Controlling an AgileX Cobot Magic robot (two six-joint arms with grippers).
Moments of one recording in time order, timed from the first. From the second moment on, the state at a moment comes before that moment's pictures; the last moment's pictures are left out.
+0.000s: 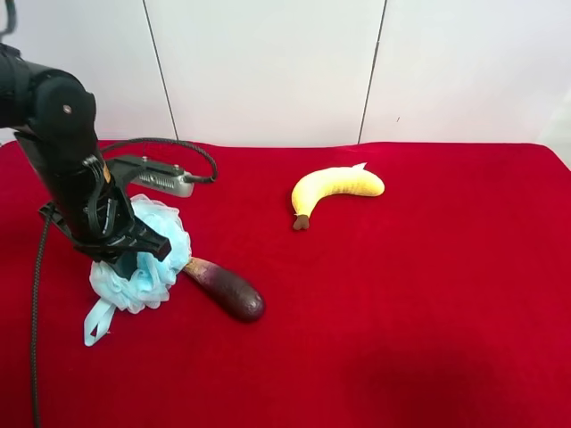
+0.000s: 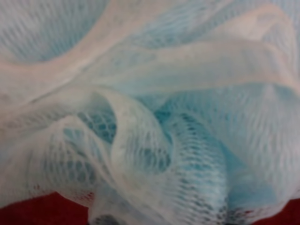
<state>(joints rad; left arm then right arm) -0.41 1.72 -0.96 -0.02 0.83 -0.07 0.08 0.00 -0.48 -0.02 1.07 0.04</state>
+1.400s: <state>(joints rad) -0.40 1.80 -0.97 0.00 0.74 -0.07 0.08 0.00 -0.48 -0.02 1.07 0.04</state>
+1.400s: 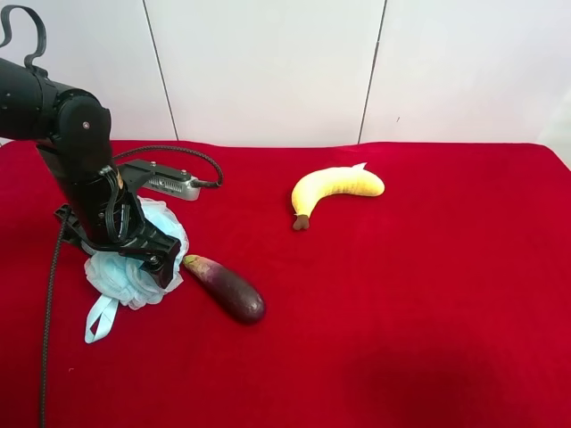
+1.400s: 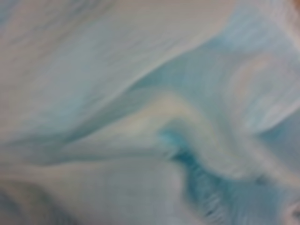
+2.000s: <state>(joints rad) -0.40 1.42 -0.97 -0.01 0.97 -0.07 0.08 0.00 -0.48 -0.02 1.07 0.04</state>
